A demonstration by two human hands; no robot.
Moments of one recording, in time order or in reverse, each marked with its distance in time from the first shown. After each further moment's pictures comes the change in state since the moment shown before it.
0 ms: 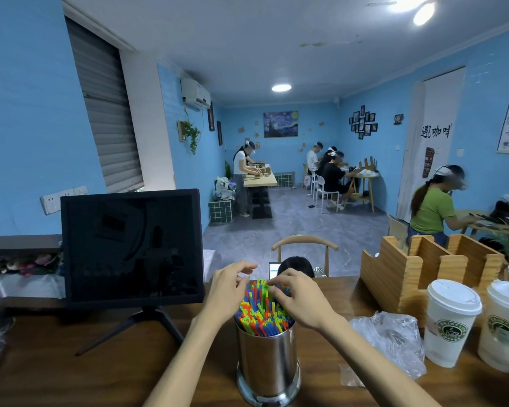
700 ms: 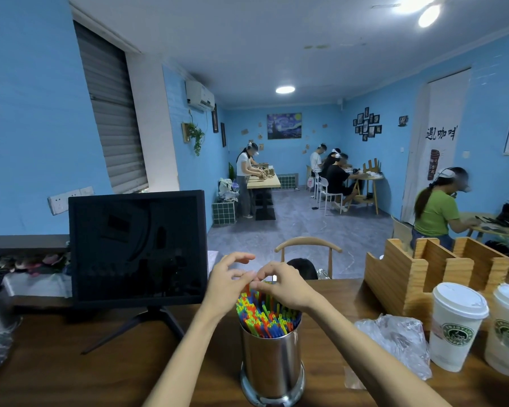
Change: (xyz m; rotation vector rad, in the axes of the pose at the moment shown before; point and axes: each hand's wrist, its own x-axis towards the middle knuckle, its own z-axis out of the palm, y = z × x) left_hand 0.000 0.010 -0.015 -0.501 0.088 -0.042; right_hand 0.034 -0.035 -0.003 0.261 -0.134 -0.015
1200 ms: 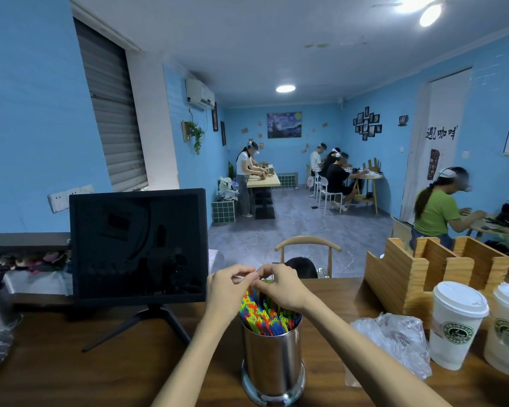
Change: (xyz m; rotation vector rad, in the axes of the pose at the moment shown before) left_hand -0.012 -0.012 0.003 0.322 0.150 0.019; right_hand 0.003 0.000 0.014 -0.030 0.031 0.062
